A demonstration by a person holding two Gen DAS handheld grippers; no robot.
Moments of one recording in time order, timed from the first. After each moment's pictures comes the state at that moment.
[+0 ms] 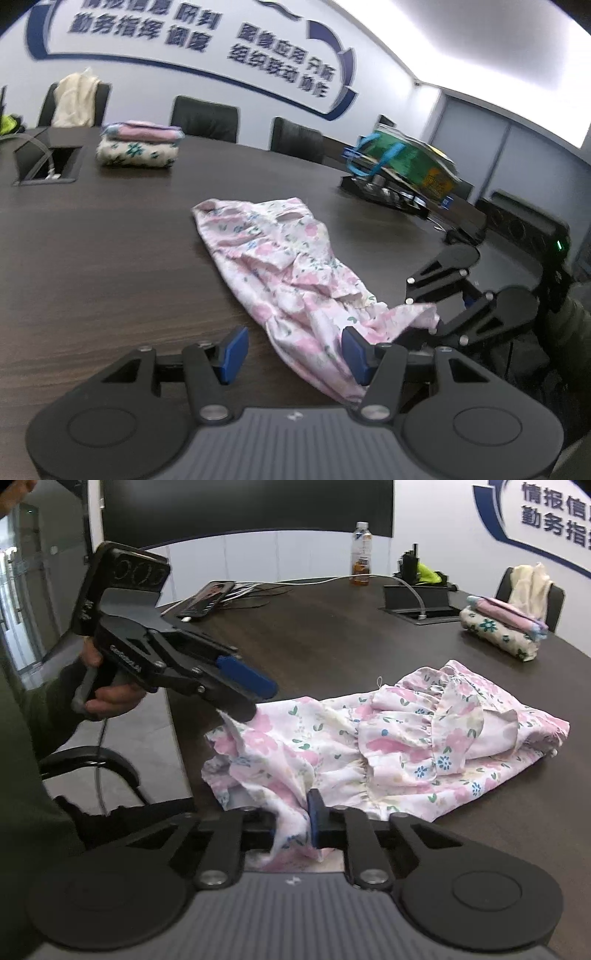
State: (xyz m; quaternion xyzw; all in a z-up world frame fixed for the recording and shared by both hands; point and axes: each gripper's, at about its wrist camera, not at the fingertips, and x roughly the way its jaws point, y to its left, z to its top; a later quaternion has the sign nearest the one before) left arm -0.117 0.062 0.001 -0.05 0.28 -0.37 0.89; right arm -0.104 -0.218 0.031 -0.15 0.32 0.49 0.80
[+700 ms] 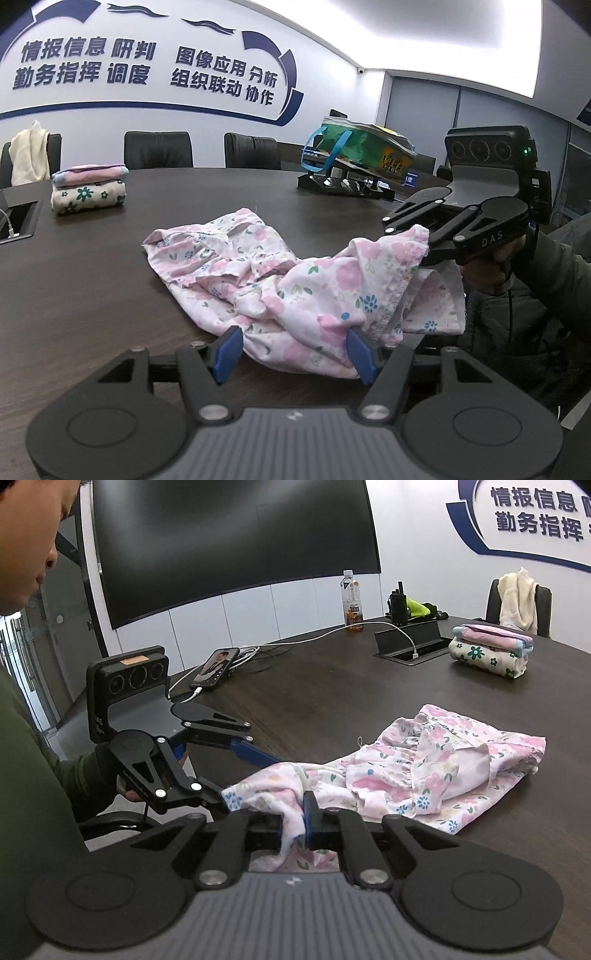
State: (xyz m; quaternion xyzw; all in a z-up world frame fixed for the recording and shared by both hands) left arm -0.131 0.036 -0.005 0.02 0.23 -0.41 0.88; right arm -0.100 -0.247 0.061 -0.06 0.27 0.50 0.82
